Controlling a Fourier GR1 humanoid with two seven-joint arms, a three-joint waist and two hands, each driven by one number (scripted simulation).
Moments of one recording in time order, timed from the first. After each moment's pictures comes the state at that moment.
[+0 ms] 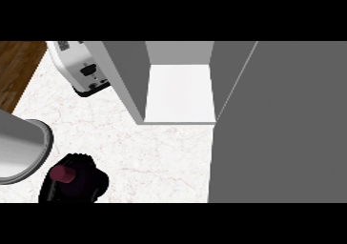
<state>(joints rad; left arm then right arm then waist) 0.08 0.12 0.11 -1.14 0.13 -0.25 -0.67 -0.07 -0.15 -0.02 -2.41 -0.24 0.15 0.58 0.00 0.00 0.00</state>
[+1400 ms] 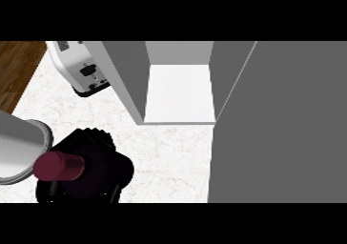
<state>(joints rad) 0.10 0.01 -0.16 -1.90 0.12 0.01 -0.12 -0.09 -0.14 -0.02 -2.41 -0.24 0.14 0.61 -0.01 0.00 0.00</state>
